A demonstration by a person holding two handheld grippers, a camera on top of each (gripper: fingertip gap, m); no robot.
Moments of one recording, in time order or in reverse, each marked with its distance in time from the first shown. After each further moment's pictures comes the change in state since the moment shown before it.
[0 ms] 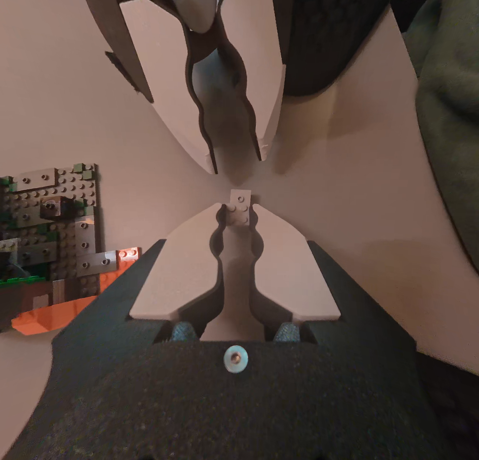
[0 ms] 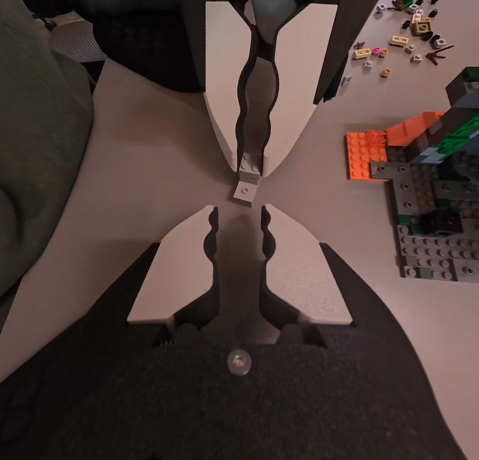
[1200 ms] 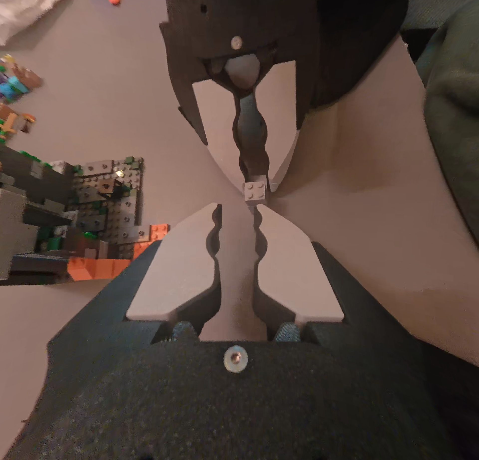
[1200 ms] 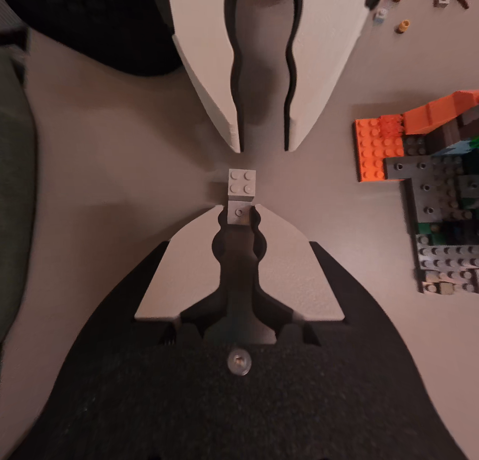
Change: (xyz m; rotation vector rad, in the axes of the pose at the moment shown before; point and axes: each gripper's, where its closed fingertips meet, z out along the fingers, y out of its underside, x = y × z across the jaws) left arm -0.009 0.003 -0.030 0.123 -0.136 0.008; right arm 0.005 0.000 0.032 -0.184 0.086 0.077
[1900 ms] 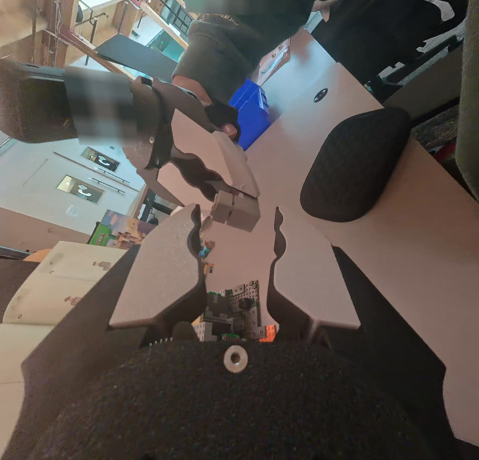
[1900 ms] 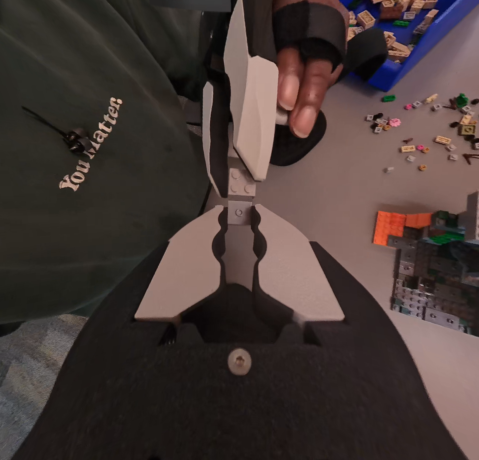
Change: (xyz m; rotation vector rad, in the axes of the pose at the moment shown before) left arm 0.040 -0.154 -0.066 0.303 -0.420 0.596; right arm -0.059 -0.093 -0.151 0.106 -0.373 -0.097
